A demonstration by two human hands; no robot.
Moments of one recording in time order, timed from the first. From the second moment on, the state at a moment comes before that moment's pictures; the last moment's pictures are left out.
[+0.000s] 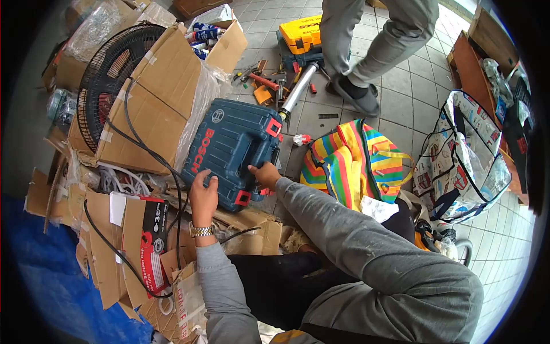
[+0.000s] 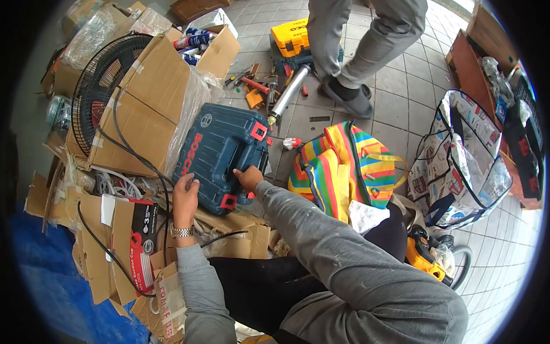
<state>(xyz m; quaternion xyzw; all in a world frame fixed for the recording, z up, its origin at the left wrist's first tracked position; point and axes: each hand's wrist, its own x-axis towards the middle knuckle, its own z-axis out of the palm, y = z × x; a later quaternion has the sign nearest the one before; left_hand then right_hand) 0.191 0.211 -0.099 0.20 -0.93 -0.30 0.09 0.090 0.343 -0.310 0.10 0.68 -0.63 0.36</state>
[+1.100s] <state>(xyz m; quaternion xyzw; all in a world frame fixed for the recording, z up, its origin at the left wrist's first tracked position) 0.136 0.221 -0.248 0.31 -0.94 0.02 0.15 0.104 0.348 -0.296 0.08 0.78 -0.55 0.28</state>
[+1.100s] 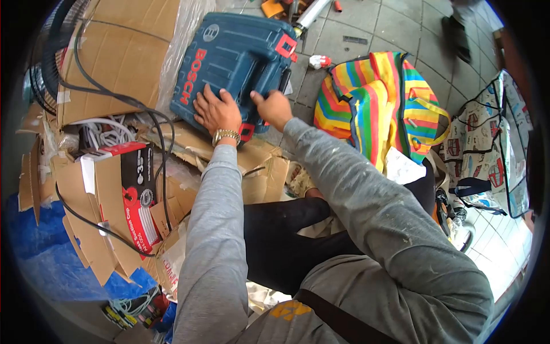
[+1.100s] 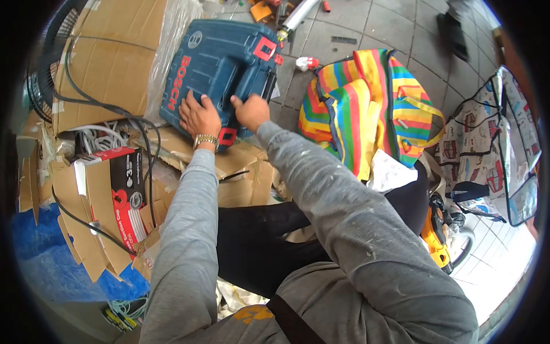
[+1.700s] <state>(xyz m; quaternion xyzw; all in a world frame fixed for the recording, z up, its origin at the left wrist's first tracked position) 0.140 0.223 -0.240 0.34 -0.93 0.06 0.13 0.212 0.315 -0.352 0.09 0.53 -0.75 0.37</state>
